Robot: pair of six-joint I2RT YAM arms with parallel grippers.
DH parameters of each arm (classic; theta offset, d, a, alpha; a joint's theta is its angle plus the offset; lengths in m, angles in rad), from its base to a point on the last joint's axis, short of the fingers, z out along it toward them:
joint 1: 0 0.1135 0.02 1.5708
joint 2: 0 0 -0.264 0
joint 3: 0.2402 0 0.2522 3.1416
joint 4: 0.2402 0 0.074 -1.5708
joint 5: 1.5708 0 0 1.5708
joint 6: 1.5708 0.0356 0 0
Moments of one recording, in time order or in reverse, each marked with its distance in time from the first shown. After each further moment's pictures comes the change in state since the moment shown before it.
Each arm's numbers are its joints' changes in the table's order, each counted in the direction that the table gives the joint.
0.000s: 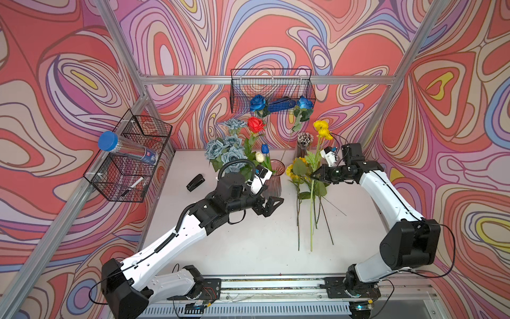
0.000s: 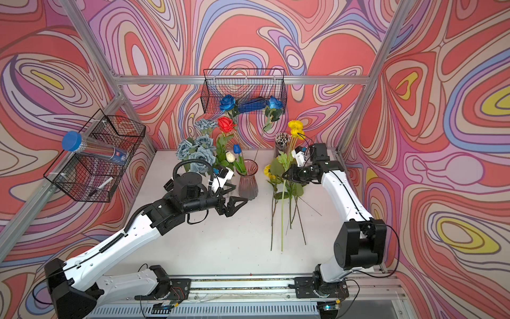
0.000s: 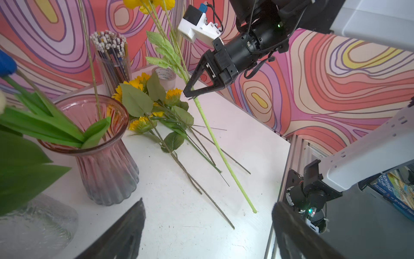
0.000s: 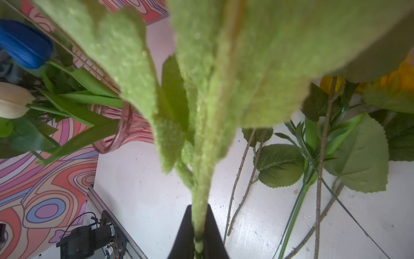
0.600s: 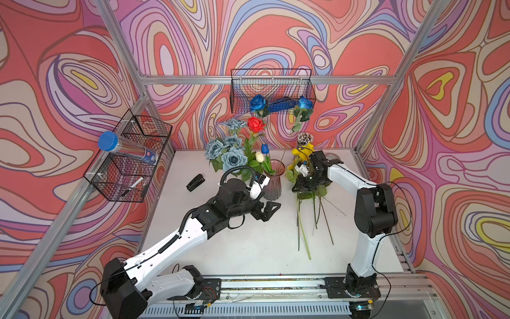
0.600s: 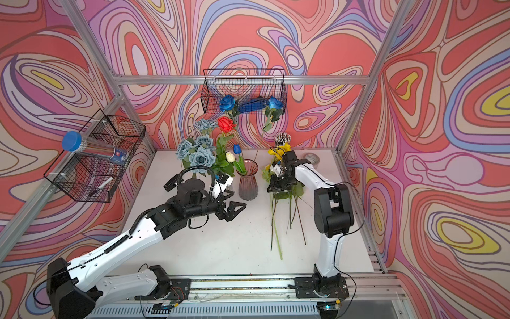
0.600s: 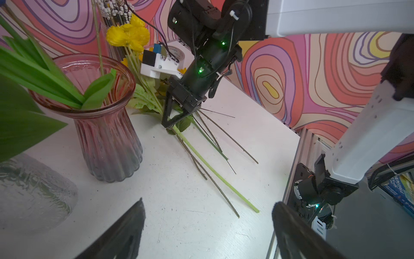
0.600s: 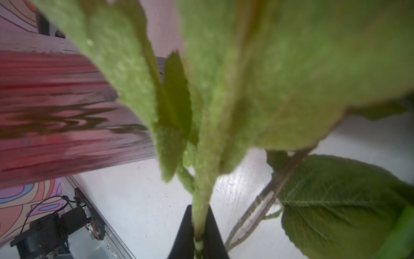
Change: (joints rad) left arm 0.000 0.018 -0.078 -0.029 -0.030 -0.026; right arm 0.167 -0.391 0.146 0.042 0.068 -0.061
